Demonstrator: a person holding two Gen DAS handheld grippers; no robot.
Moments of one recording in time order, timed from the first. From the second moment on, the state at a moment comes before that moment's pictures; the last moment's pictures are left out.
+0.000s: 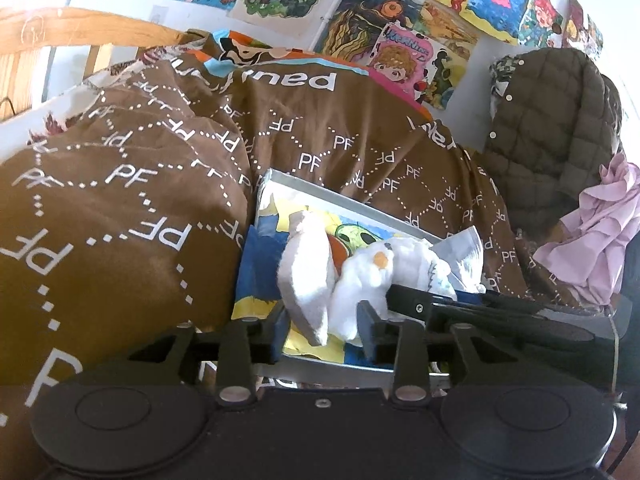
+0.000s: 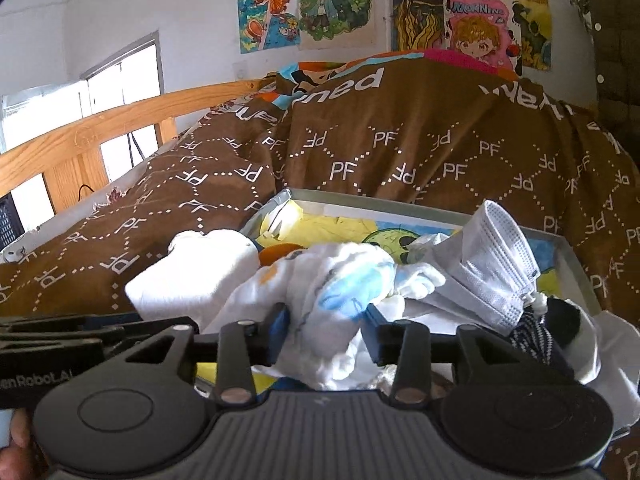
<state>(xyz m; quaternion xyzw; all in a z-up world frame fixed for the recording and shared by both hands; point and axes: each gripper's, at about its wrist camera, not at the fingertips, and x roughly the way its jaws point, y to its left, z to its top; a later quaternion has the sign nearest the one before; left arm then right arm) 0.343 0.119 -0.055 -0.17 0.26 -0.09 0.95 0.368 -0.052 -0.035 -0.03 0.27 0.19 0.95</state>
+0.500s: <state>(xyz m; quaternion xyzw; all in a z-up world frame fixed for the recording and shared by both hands) 0.321 0.111 -0.039 -0.14 0.23 -0.07 0.96 0.358 -0.074 -0.028 -0.02 0.26 0.17 0.95</state>
